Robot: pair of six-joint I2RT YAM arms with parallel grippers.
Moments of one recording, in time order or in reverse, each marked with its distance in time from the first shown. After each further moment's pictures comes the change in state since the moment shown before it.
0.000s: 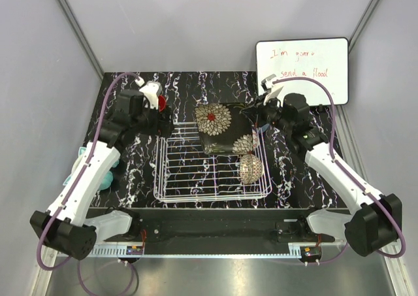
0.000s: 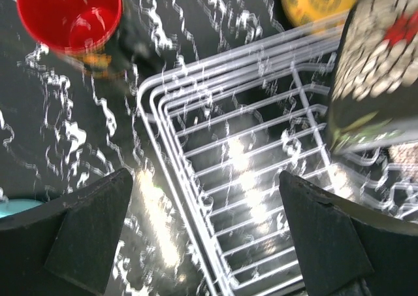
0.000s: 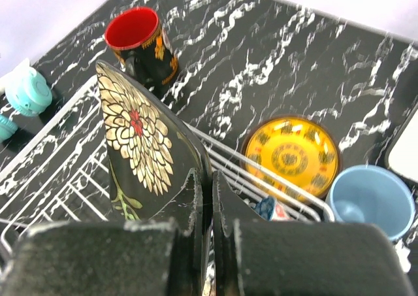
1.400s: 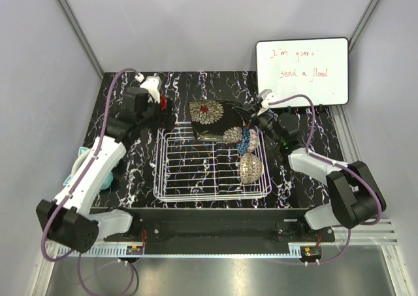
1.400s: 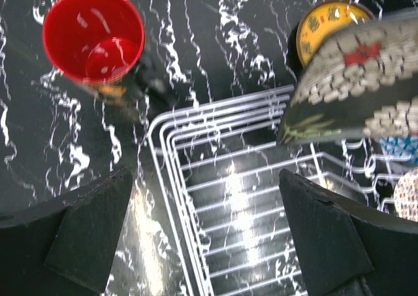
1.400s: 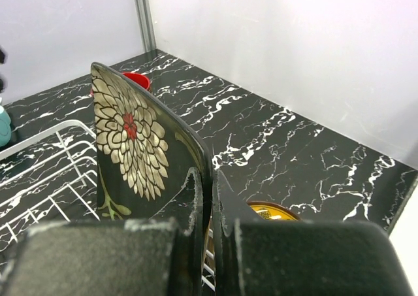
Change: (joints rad) left arm -0.003 0.065 -0.031 0.184 -0.080 -0.077; right arm 0.006 0.240 -0.302 0.916 -0.024 -0.093
